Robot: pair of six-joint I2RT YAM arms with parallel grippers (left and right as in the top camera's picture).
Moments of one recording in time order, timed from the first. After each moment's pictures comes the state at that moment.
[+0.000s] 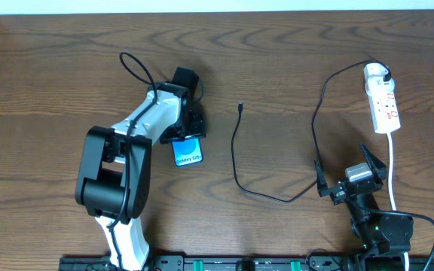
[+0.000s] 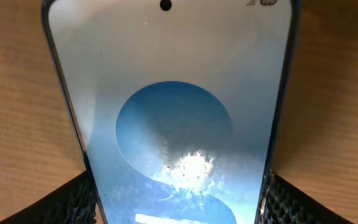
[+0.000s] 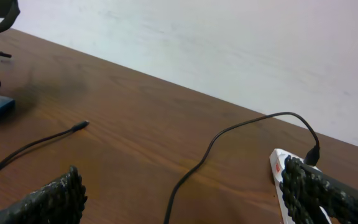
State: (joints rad) left arm -0.27 1.99 1.29 -0.85 0.01 -0.44; right arm 0.04 0.01 0.01 -0.05 -0.25 -0.25
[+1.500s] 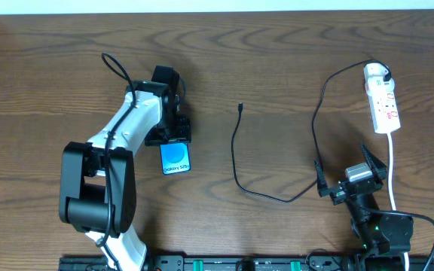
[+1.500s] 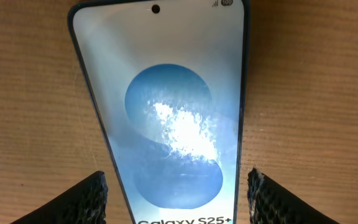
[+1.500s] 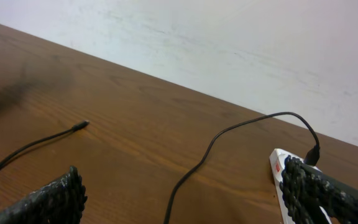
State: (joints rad) left arm -0.19 1.88 1.26 -0.96 0.05 -0.25; right arm 0.04 0.01 0.01 -0.05 -0.25 -0.25
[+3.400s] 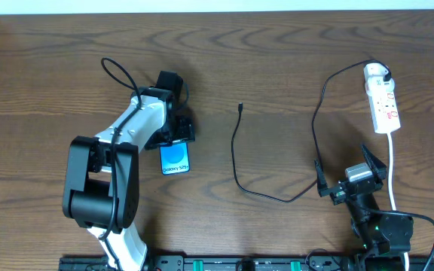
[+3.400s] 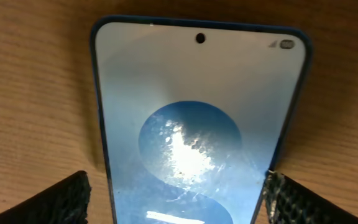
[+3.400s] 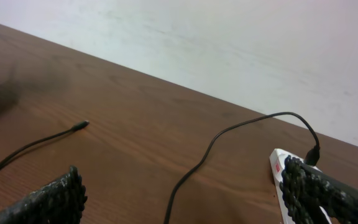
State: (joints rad) left arm -0.20 1.91 1.20 -0.85 -0.03 -0.40; right arm 0.04 0.01 0.01 -0.05 -0.25 -0.25
